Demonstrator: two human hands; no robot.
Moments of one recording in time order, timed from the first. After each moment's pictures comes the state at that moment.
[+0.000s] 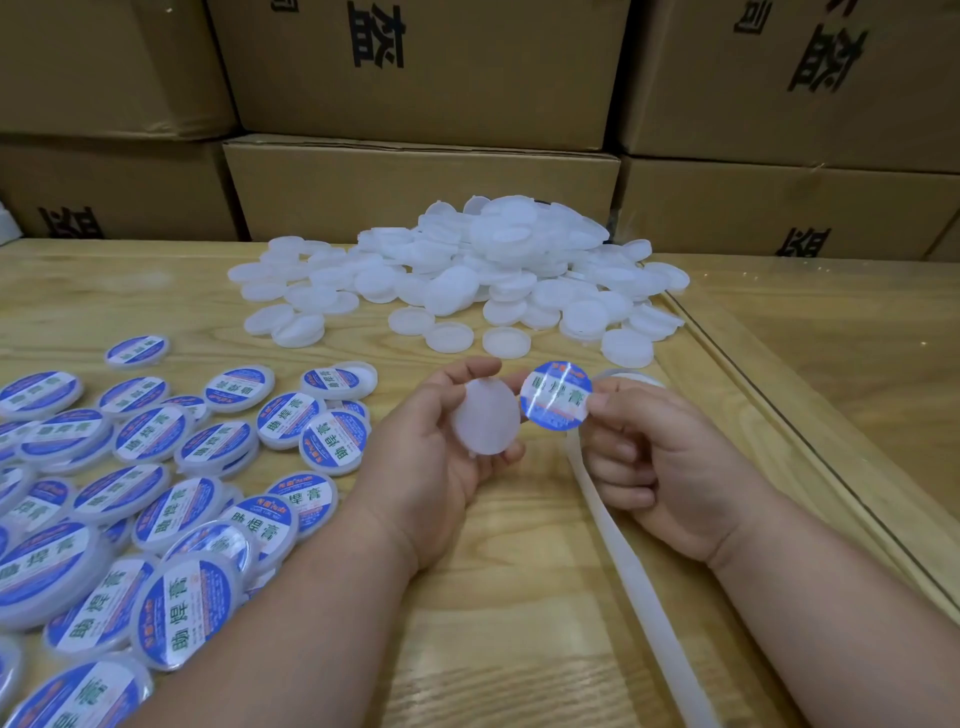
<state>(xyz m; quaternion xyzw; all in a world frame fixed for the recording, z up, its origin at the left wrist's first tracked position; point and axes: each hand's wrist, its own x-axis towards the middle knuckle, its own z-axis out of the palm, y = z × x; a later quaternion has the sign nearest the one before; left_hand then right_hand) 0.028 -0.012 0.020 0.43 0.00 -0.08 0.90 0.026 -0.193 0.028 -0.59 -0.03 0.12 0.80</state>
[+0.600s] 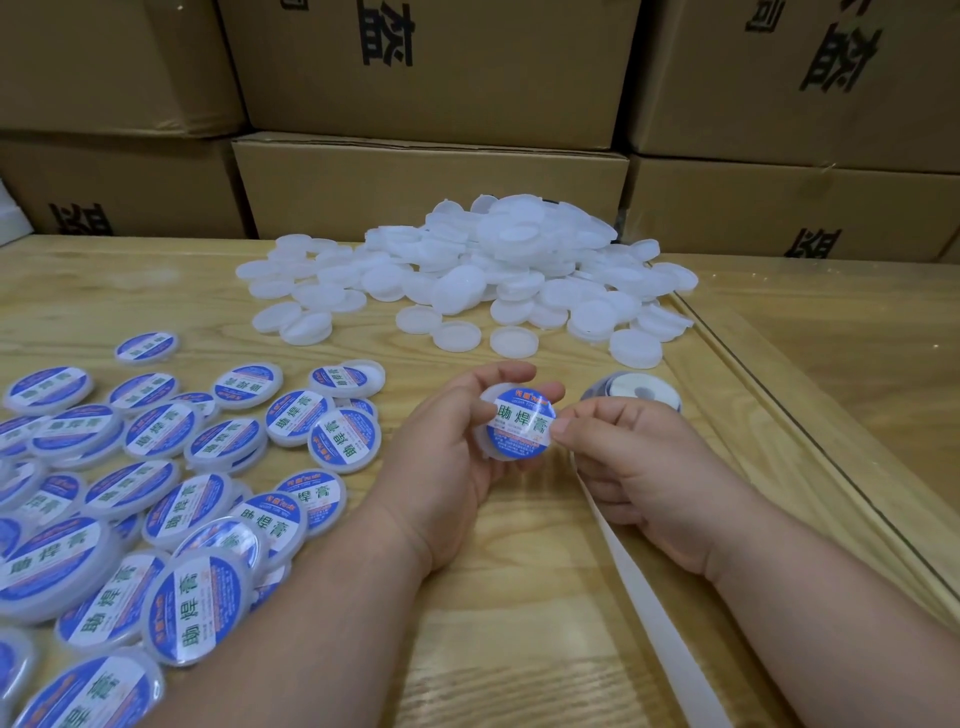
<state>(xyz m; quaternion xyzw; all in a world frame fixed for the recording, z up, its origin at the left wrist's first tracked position) 0.034 -0.013 0.010 0.49 -0.05 -0.09 0.86 0.024 -0.179 0.023 -0.70 -0.01 0.13 0.71</state>
